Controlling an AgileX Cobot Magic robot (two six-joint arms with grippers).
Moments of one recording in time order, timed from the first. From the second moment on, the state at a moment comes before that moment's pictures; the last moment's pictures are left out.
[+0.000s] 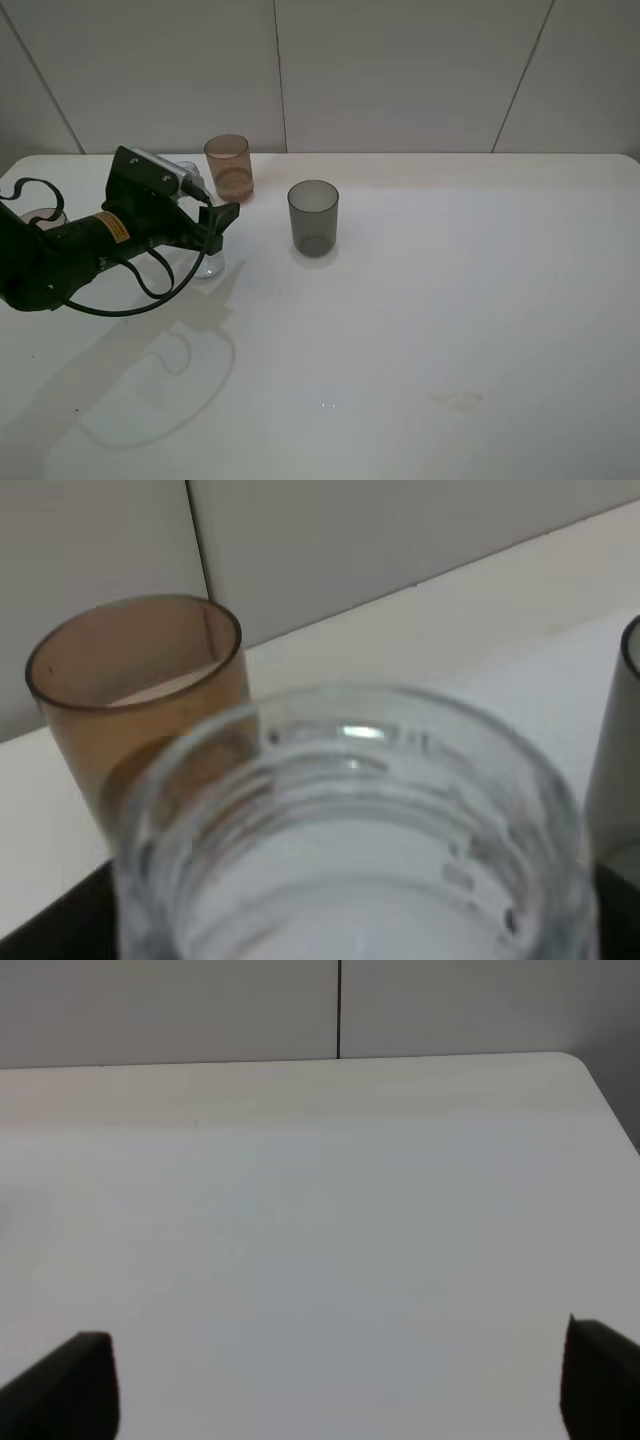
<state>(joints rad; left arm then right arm) -0.25 2.03 -0.55 0.32 -1.20 0.00 -0.11 0.00 -0.52 0.00 1.06 -0.01</state>
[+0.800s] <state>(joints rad) -0.25 1.79 -0.55 0.34 -1.12 0.00 -0.11 0.00 -0.52 0.00 1.06 -0.01</state>
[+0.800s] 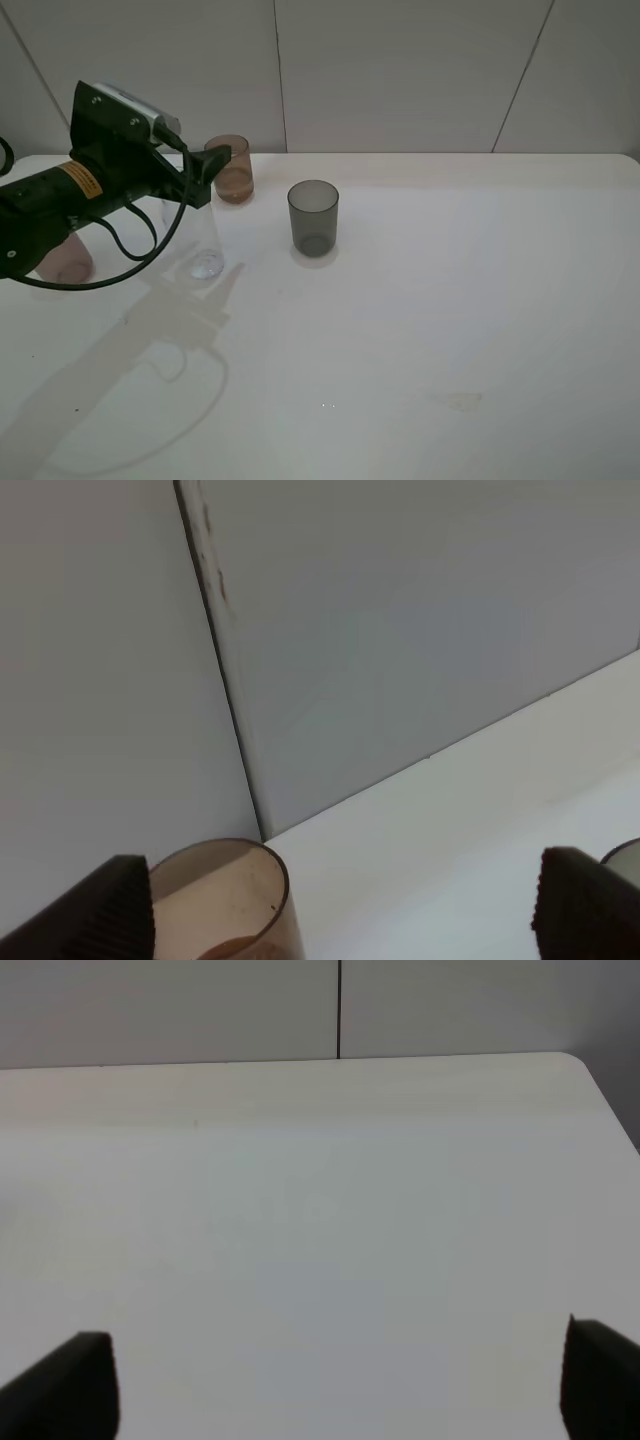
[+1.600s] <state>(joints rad) -0.25 1.10 -0.55 0.28 -0.26 -0.18 -0.11 0.00 -0.52 0.00 1.06 -0.01</state>
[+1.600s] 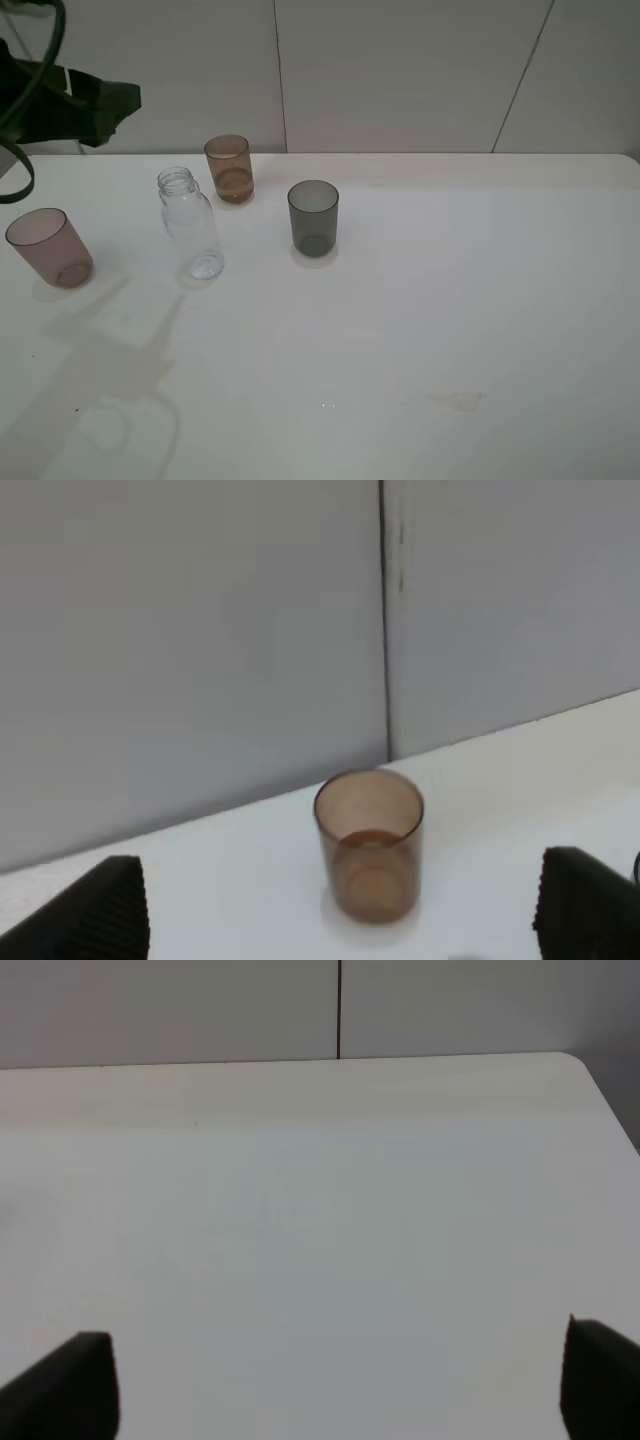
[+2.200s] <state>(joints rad) -0.25 0.19 -0.58 0.13 0.80 -0.26 -0.11 0.00 -0.52 0.00 1.06 -0.01</state>
